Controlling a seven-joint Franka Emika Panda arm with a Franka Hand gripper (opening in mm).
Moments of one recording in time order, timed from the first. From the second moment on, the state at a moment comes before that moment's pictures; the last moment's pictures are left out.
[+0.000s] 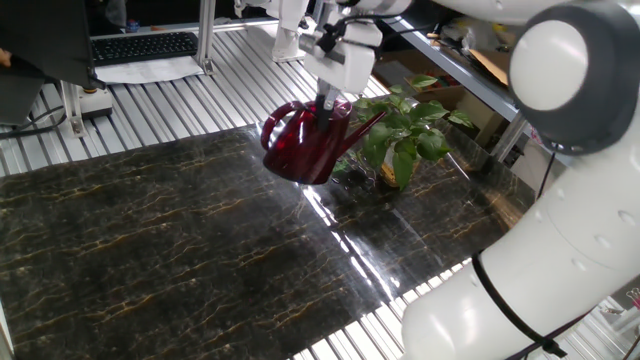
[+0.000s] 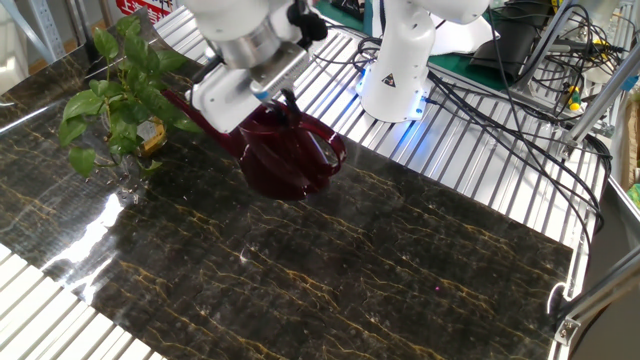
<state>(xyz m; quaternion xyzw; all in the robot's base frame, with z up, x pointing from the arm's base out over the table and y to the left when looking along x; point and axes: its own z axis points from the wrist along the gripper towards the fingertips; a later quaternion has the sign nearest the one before) 0.462 -0.052 0.326 -0.78 -0.59 0.06 0.19</state>
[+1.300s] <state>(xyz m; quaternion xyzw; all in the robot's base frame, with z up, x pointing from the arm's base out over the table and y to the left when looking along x) 0.479 -0.069 0.351 -0.74 -0.63 0.02 0.25</state>
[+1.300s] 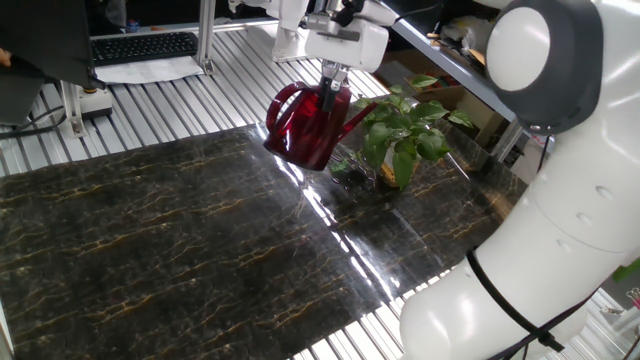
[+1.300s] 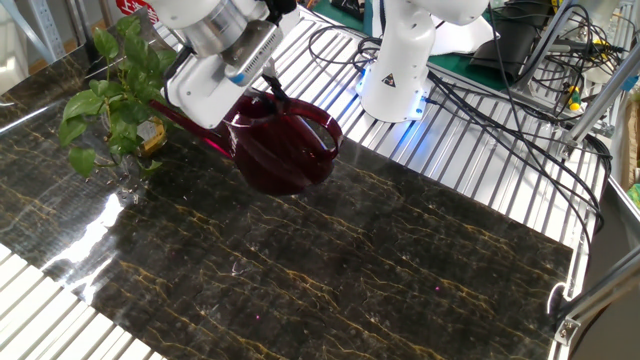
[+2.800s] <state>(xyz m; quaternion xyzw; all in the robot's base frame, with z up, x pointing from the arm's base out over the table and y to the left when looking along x) 0.477 -0.069 0.348 -0.73 -0.64 -0.05 0.23</state>
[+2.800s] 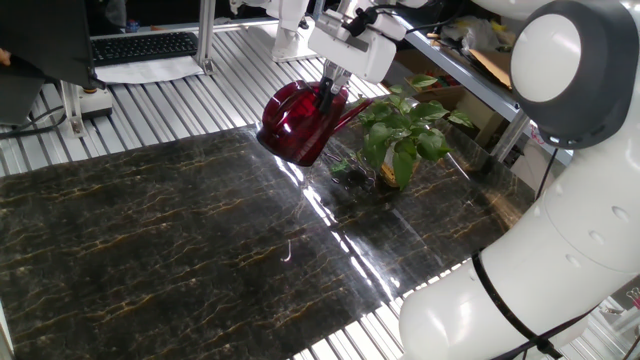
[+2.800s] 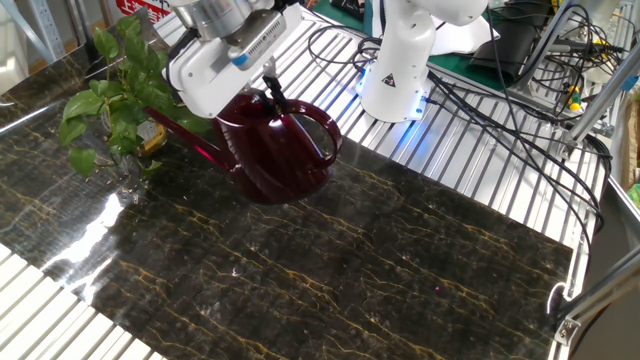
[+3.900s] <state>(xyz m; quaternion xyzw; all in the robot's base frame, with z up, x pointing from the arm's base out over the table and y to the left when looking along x) 0.434 -0.128 0.397 -0.72 -0.65 -0.04 0.25</state>
